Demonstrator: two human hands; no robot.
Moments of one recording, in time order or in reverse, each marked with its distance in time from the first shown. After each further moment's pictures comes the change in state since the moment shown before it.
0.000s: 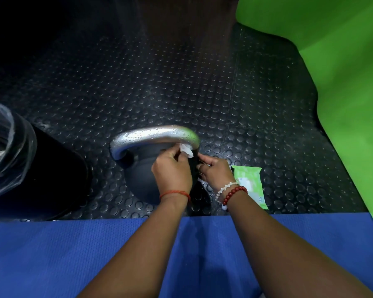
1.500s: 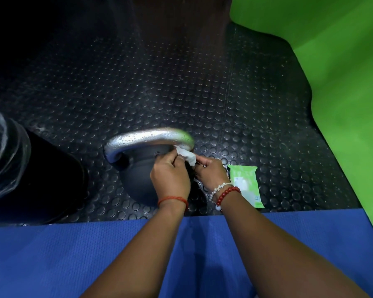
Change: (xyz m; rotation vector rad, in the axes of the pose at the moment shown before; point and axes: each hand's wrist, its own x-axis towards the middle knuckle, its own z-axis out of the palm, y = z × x) left_hand -0.004 -0.001 0.004 -0.030 -0.048 -0.063; right_hand 0.001 0.002 0.000 -0.062 0.015 -0.020
